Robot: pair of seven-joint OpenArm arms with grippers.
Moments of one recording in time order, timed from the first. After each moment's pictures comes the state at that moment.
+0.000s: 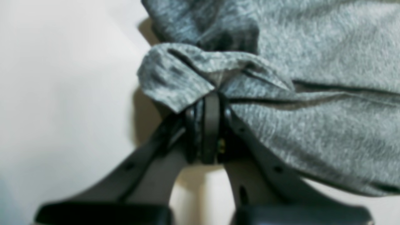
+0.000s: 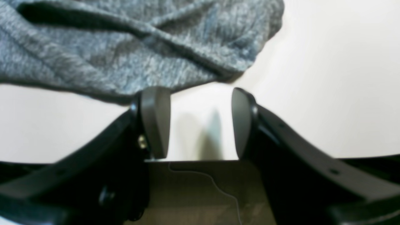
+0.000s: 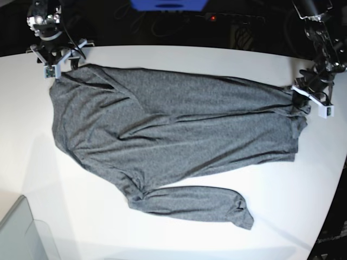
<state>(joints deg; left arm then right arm) 10.7 -17.2 -31.7 78.7 -27.8 -28.9 39.0 -37.3 9.7 15.7 106.6 7.0 9.0 -30.4</state>
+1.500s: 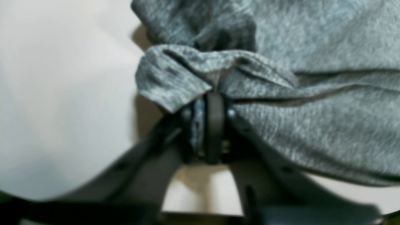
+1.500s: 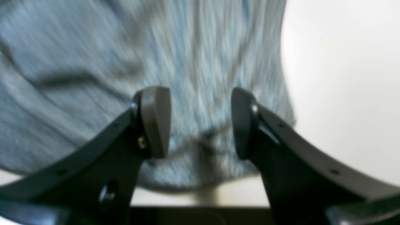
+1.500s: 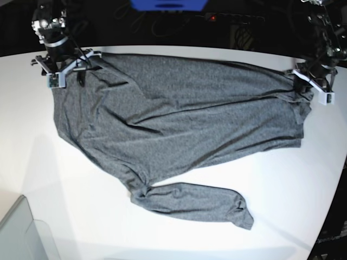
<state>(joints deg) 18.3 -17.6 -31.6 85.3 -27.6 -28.9 39.4 -35.3 7.7 13.3 109.3 7.1 9.1 -22.6</state>
